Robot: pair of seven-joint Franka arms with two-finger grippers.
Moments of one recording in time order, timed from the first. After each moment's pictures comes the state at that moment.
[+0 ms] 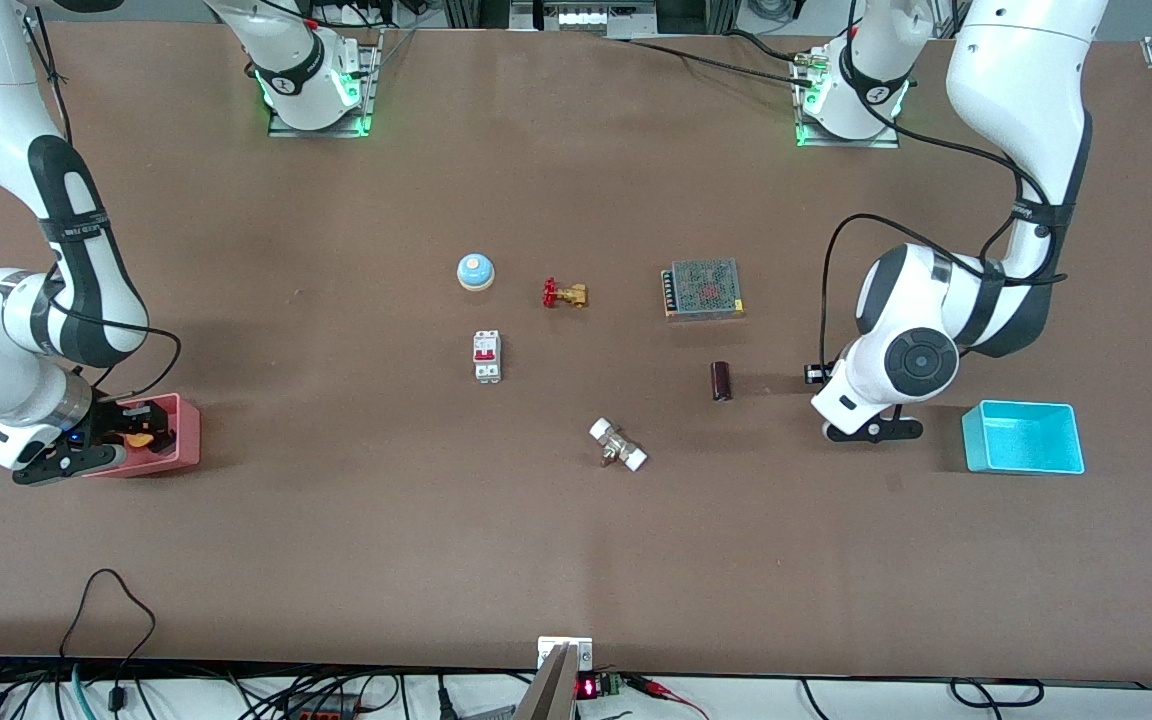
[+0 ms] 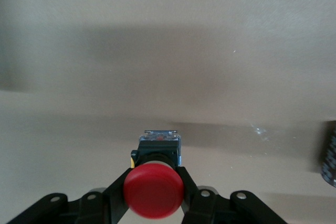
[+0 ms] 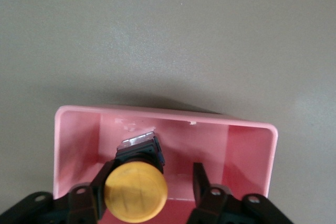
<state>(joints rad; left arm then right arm) -0.19 0.53 -0.04 -1.79 0.10 2.04 -0.35 -0.22 0.66 0.02 -1.67 -0.08 2.40 -0.45</state>
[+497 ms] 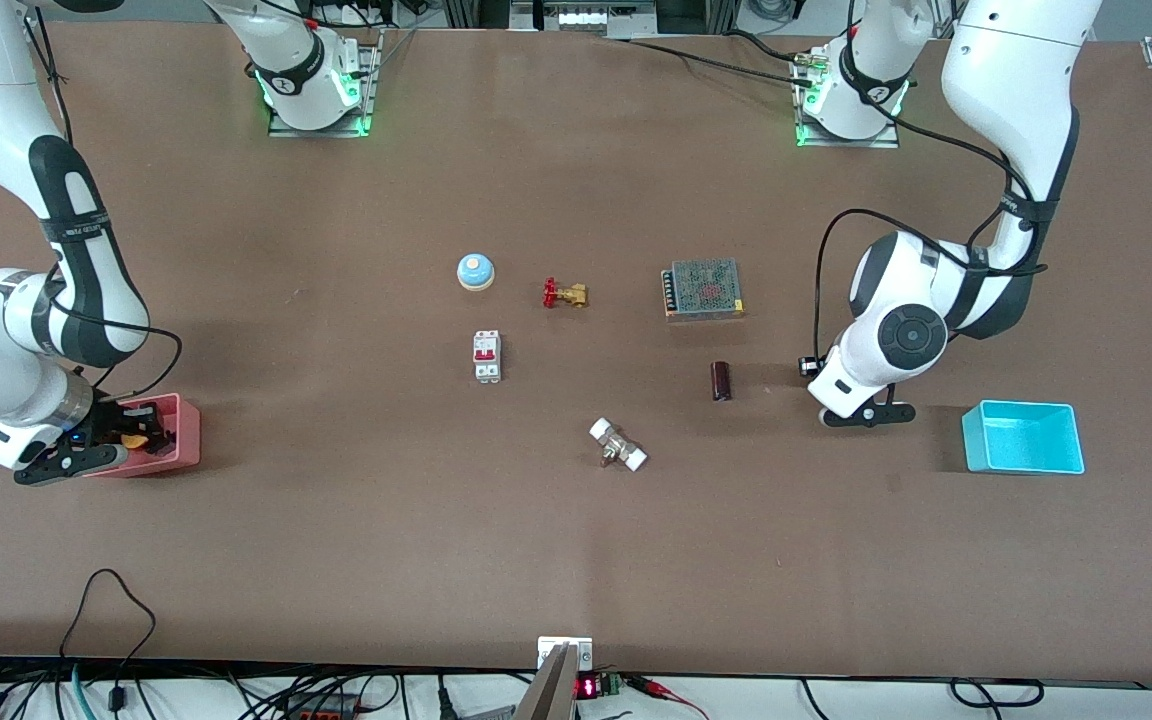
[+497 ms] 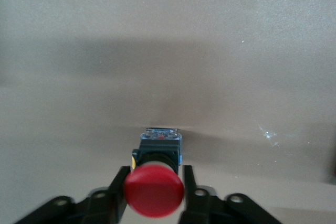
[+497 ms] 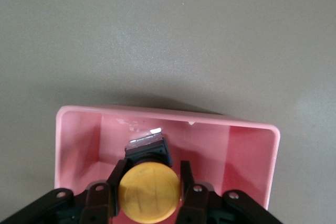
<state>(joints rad) -0.18 0.49 -0.04 -1.92 0.10 2.19 -0.37 -0.22 0.66 0.02 -1.67 -0.08 2.40 -0.45</state>
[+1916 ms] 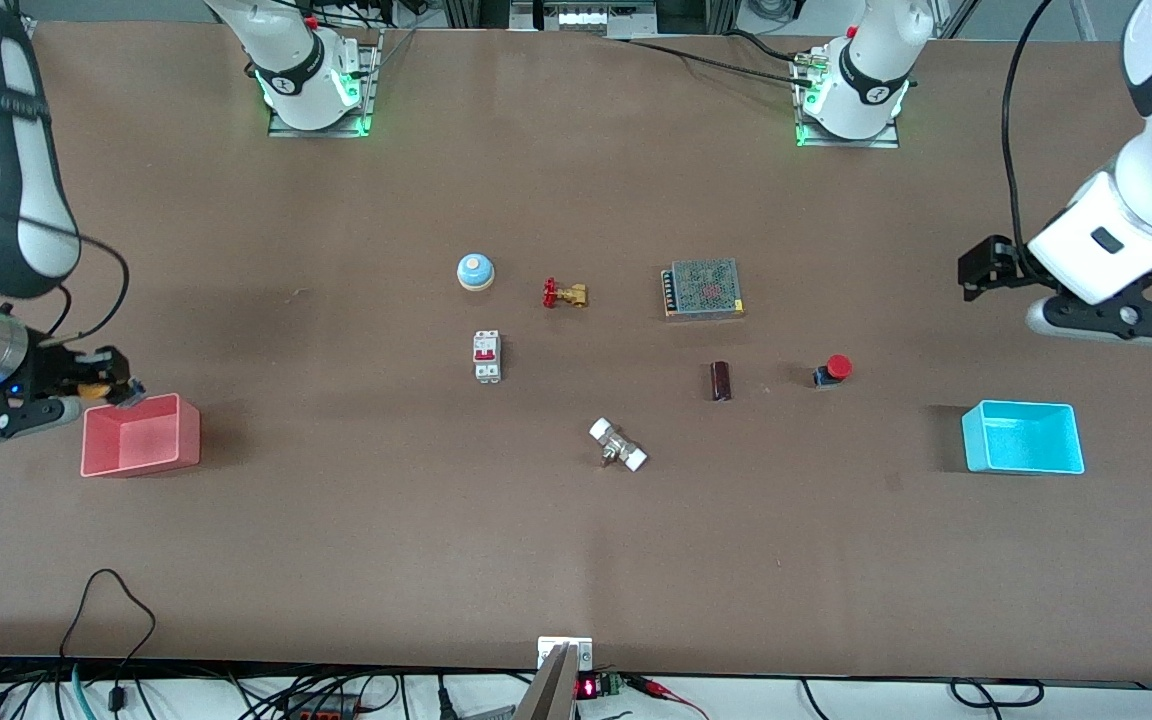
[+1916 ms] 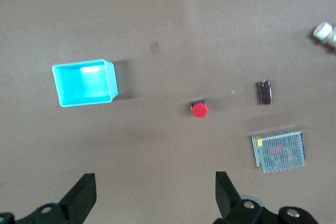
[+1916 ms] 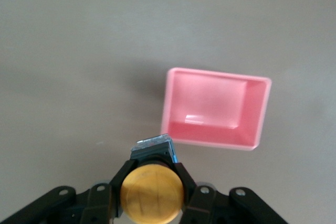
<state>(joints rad) -0.09 0.16 -0.06 -1.44 0.10 1.53 -0.01 -0.22 0.34 0.15 -1.65 -0.08 1.93 -0.32</state>
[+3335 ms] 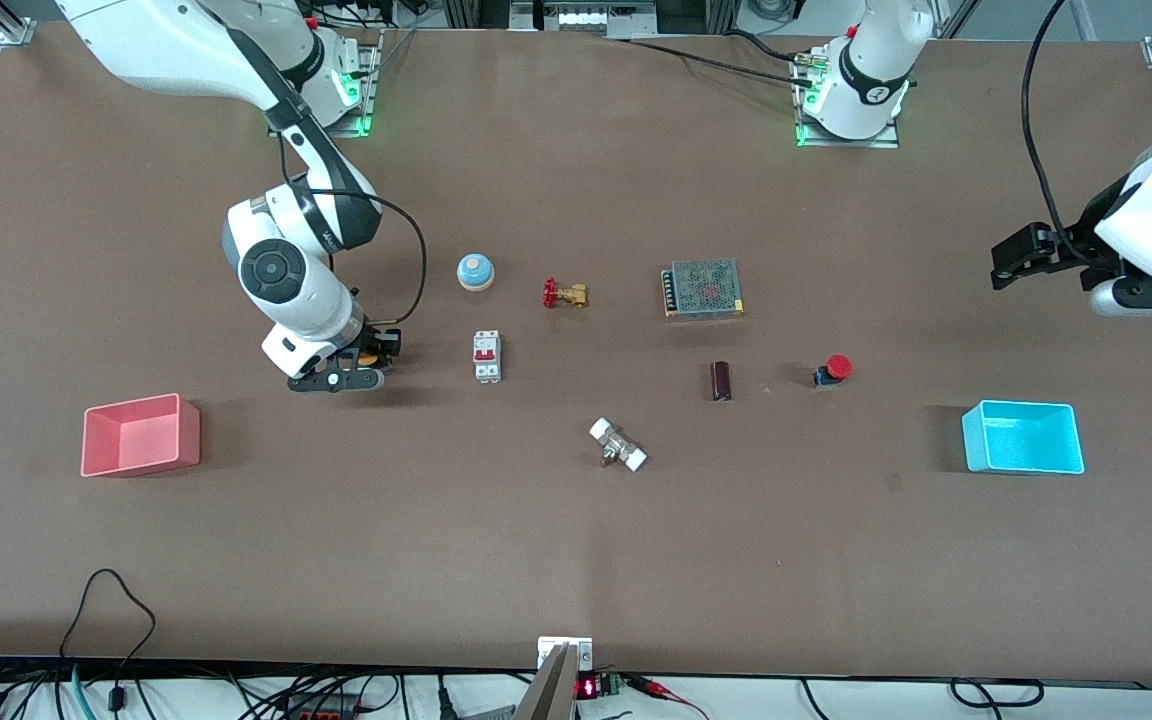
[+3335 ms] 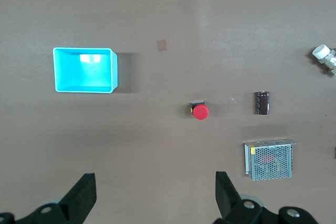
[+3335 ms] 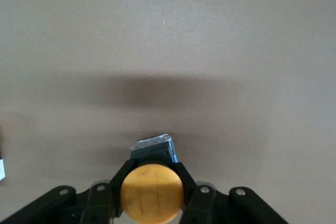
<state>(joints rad) 0.01 0.08 -0.07 -1.54 0.02 1.59 -0.05 0.07 0.45 0.29 -2.04 -0.20 2.42 0.42</state>
